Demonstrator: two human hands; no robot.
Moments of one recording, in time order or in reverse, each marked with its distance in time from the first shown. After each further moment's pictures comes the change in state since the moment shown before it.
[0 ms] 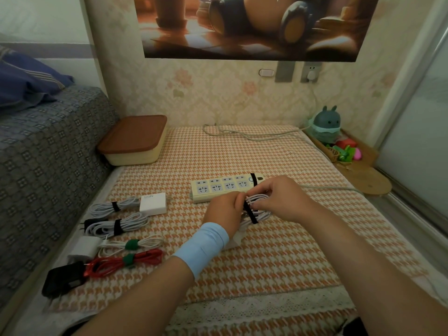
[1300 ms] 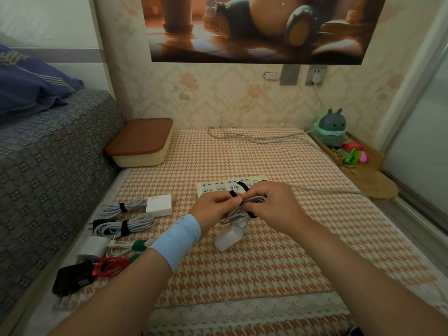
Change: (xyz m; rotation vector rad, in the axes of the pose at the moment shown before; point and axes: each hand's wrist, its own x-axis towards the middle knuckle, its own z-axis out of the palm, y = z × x) left_hand 0.004 -0.036 -0.029 -0.729 -0.166 -0.199; right_hand -0.002 -0.004 0.030 0.115 0.170 -0.219
